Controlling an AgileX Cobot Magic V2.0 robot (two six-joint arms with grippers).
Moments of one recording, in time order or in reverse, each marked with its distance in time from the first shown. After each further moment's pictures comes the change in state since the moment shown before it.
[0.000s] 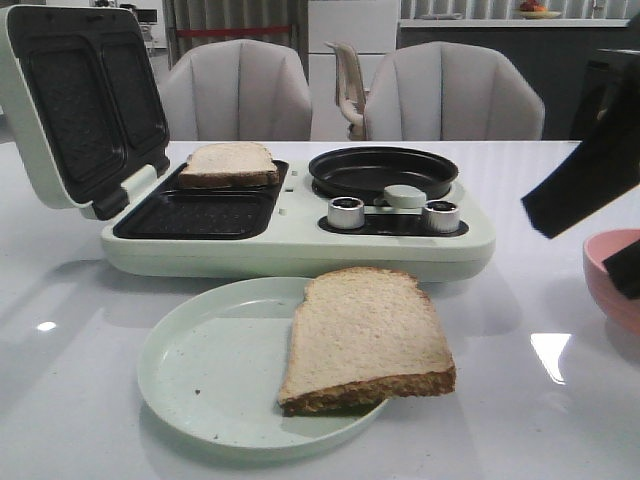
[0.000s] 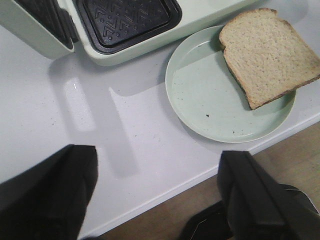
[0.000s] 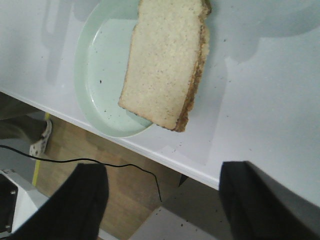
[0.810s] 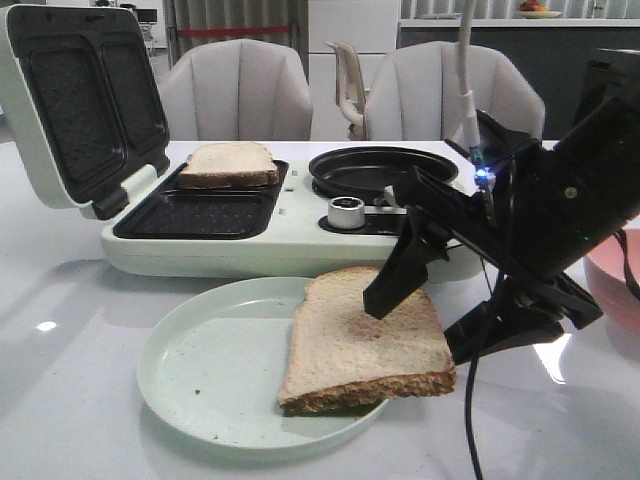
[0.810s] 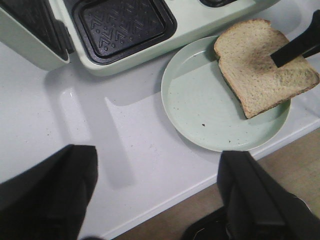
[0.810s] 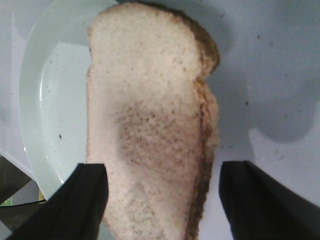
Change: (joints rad) left arm 0.000 0.009 0.001 -0.001 -0.038 0.000; right arm 0.222 0.506 -0.204 0.197 -0.233 -0.064
